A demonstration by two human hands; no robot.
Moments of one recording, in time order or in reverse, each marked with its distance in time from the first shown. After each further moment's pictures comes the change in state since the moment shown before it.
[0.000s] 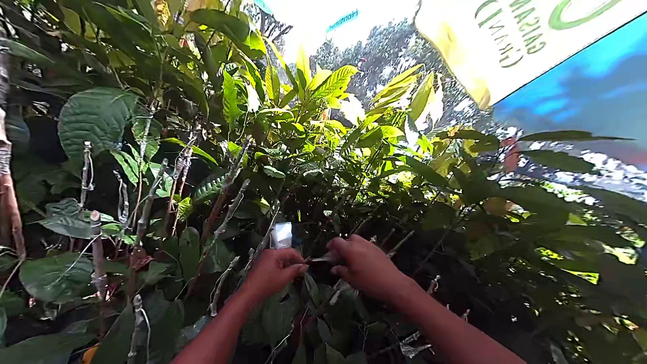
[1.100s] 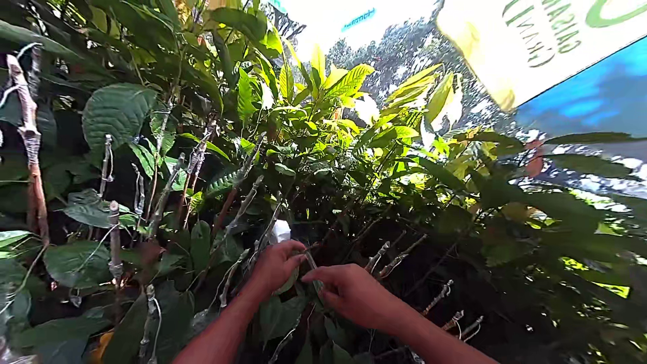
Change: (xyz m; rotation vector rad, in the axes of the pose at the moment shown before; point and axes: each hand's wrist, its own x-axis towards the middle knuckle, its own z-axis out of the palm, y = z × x) left_hand 0.001 -0.020 -0.004 0.111 0.140 -0.058; right_hand -0.004 -0.033 0.032 0.165 -0.131 -0.195
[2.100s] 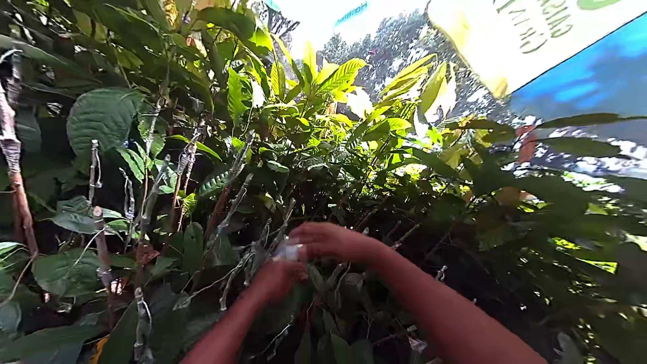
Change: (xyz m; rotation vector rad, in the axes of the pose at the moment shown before) left_hand -0.011 -0.011 0.016 0.226 -0.214 0.039; right_hand 0.047 0.013 -0.034 0.055 -0.151 -0.027
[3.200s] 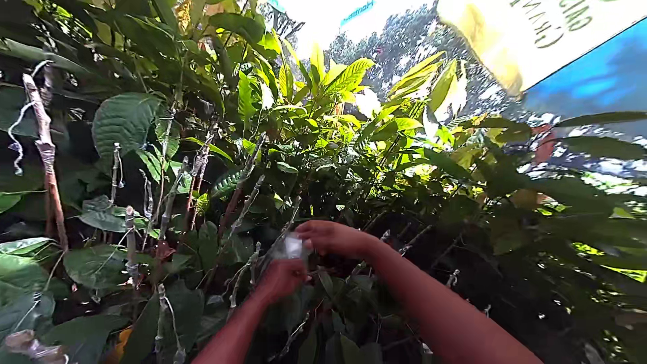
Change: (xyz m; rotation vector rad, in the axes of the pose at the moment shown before) left_hand -0.003 -0.023 0.012 -0.165 0.076 -0.053; right_hand 0.024 0.010 0.007 0.084 0.002 0.005
